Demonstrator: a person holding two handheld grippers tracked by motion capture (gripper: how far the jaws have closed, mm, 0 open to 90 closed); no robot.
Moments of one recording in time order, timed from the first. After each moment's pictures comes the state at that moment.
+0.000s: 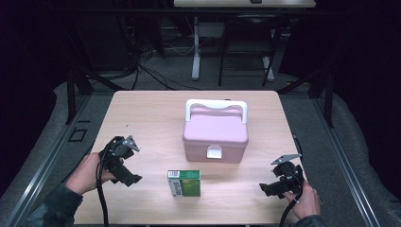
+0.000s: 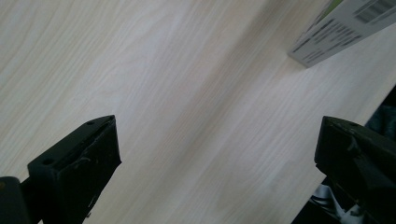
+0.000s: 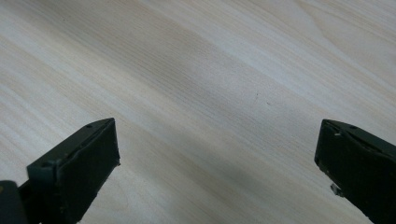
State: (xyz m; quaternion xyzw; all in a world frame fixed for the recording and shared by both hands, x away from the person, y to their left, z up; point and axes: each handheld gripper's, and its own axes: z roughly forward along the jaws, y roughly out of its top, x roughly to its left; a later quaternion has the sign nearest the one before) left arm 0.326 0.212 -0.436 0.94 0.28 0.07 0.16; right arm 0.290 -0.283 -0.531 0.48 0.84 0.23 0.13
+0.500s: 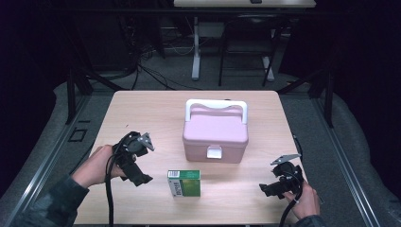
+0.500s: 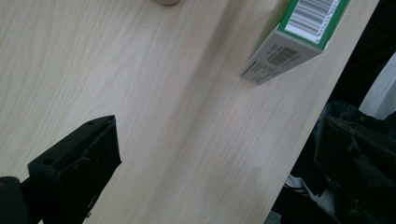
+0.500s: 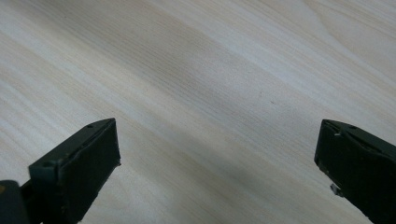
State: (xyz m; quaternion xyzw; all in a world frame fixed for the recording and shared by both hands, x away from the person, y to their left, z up) left arm 0.323 0.168 -0.410 0.97 0.20 0.05 0.15; right arm 0.291 -0.282 -0.533 0.48 0.84 0.23 0.13
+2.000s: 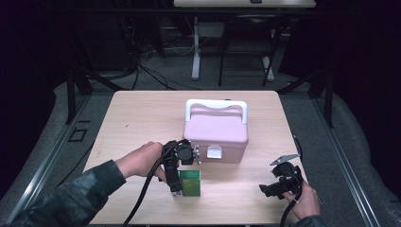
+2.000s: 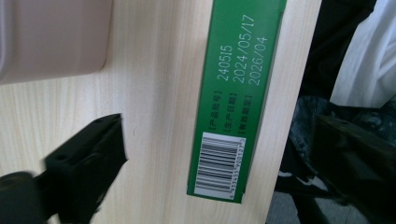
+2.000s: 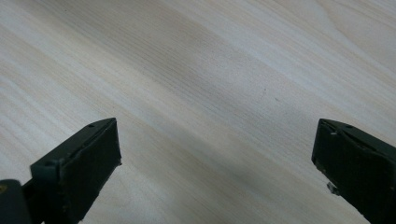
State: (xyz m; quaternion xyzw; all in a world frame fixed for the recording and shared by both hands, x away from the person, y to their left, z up) left arm 0.324 0.056 -0.425 1.00 0.05 0.00 0.05; right arm 0.292 -0.283 -0.535 0.47 0.85 0.22 0.12
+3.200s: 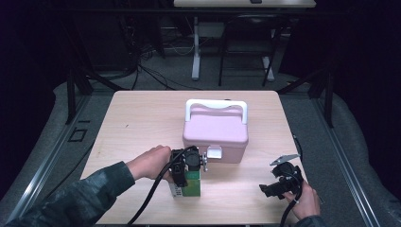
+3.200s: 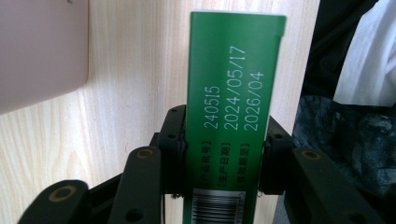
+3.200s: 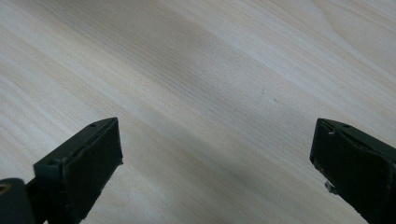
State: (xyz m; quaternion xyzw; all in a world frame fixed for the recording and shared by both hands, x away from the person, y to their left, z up) left arm 0.321 0.040 -0.443 1.00 0.03 0.00 0.03; right arm 0.291 -0.282 -0.533 0.47 0.84 0.22 0.12
